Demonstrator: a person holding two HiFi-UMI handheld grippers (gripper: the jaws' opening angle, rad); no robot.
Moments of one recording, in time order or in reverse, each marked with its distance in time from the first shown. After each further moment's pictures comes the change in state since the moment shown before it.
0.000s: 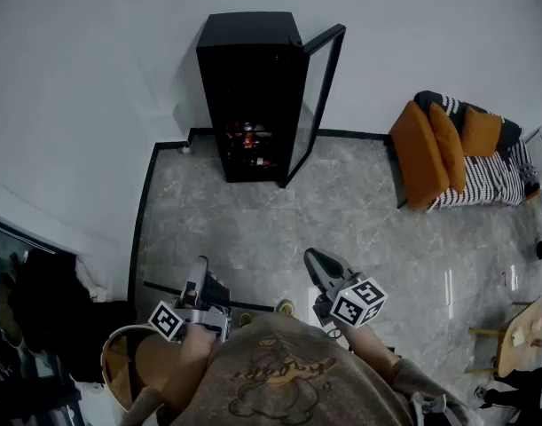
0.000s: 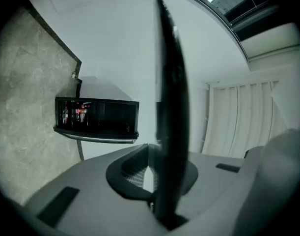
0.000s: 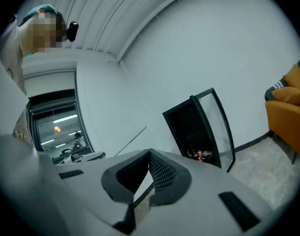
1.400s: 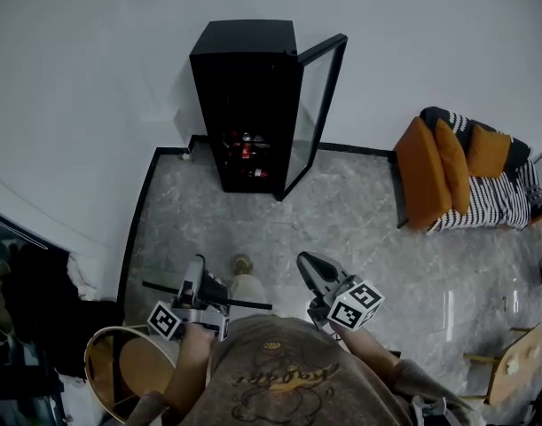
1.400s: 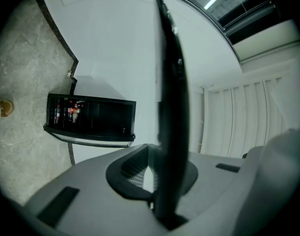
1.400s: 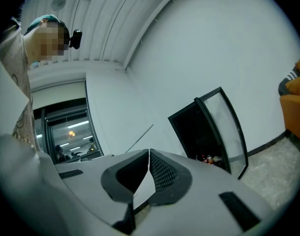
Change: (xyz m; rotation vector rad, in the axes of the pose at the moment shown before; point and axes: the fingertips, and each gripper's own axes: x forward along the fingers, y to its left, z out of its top) left arm 0.055 0.022 -0.045 0.017 -0.082 -0.069; right arm 0.000 -0.061 0.028 0.010 -0.039 0.161
